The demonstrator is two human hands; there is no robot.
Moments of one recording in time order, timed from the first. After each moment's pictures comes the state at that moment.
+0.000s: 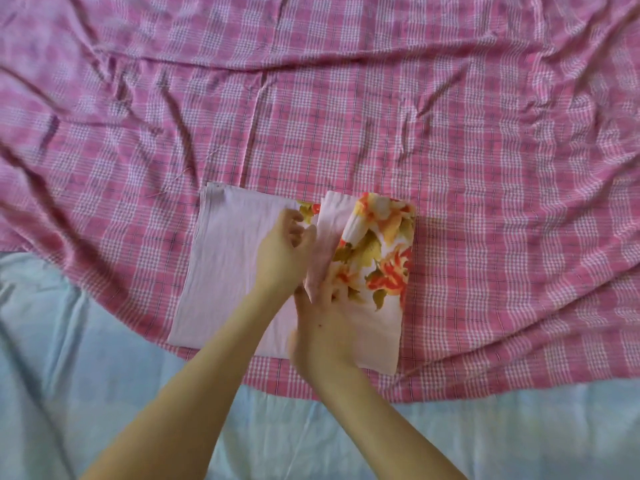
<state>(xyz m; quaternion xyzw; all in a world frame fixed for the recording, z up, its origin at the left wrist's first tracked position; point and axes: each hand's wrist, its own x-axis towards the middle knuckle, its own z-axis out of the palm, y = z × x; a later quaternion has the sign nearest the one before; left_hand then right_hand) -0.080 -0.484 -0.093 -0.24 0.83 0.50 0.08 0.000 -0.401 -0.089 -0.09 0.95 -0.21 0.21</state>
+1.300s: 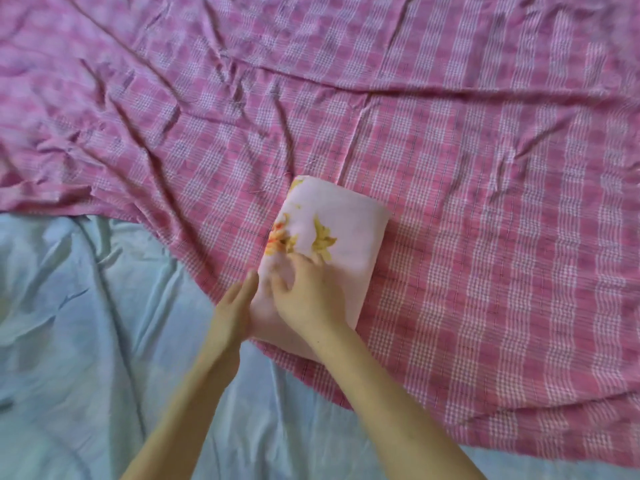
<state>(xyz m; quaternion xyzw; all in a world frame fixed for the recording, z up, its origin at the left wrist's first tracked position) 0.030 -0.621 -0.071 -0.49 0.60 0.63 0.08 -0.032 -0.530 -0.060 -0.11 0.90 -0.33 0.27</state>
